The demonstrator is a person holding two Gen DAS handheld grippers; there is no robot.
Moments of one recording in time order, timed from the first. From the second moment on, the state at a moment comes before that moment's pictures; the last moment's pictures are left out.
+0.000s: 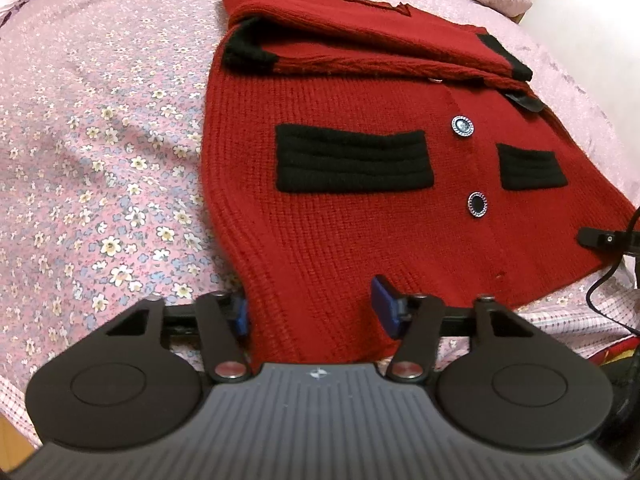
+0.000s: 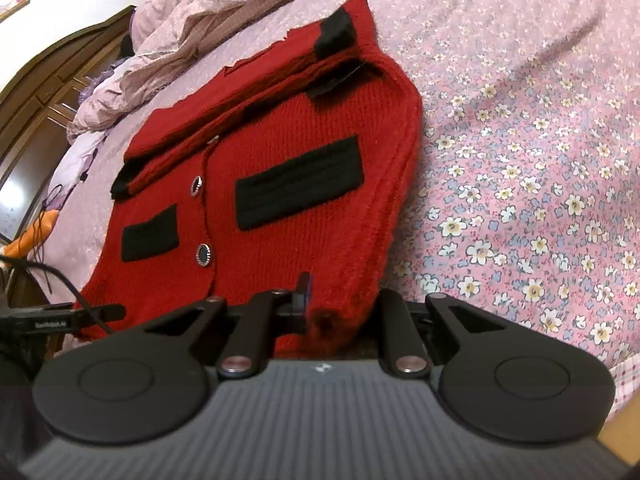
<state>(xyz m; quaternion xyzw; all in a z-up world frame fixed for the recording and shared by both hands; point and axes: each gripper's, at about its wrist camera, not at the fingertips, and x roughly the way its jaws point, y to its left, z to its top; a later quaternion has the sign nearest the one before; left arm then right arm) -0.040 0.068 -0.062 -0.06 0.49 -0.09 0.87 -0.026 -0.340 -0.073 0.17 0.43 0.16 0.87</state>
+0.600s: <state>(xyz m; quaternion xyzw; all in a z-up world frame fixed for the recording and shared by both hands) -0.046 0.088 -0.036 -0.11 0.44 -0.09 0.89 -0.030 -0.342 -0.048 0.23 0.34 0.19 0.89</state>
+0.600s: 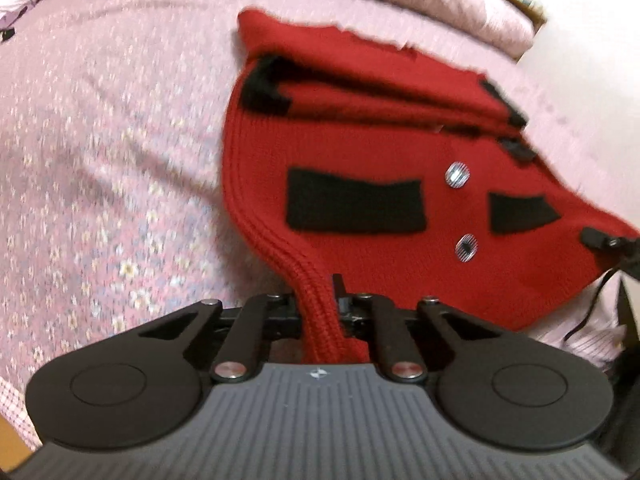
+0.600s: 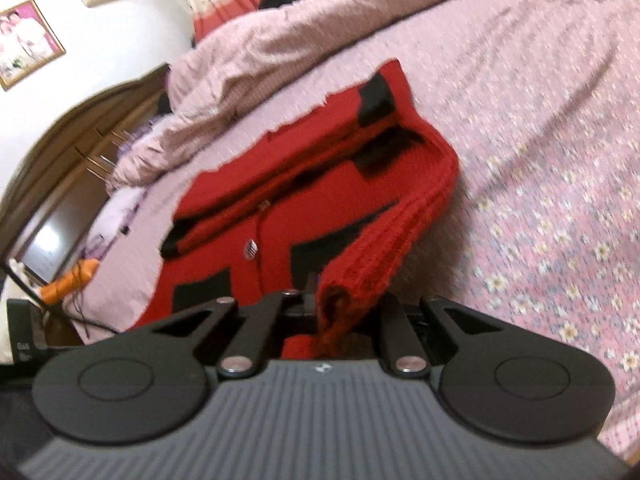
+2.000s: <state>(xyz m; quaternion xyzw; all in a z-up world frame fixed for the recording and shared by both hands) 0.131 0.124 0.087 -0.23 0.29 -0.02 0.93 0.146 -0.322 0.040 0.25 0.17 0.18 0.94</state>
